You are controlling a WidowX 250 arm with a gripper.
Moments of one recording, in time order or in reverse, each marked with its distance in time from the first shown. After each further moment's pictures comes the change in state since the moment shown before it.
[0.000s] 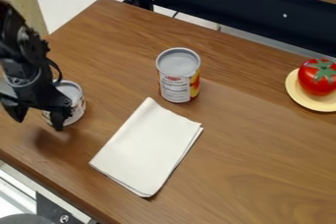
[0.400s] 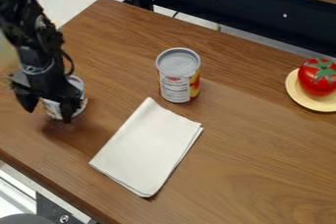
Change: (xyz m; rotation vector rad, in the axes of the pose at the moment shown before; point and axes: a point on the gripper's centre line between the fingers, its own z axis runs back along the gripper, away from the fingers) arm 0.019 -0.012 -0.007 0.000 0.029 -0.077
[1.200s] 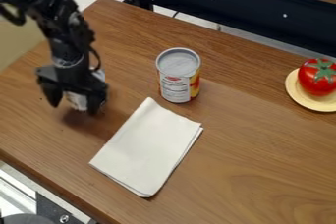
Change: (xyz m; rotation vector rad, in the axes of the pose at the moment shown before) arm 0.028 -0.034 -0.003 -0.013 0.002 0.049
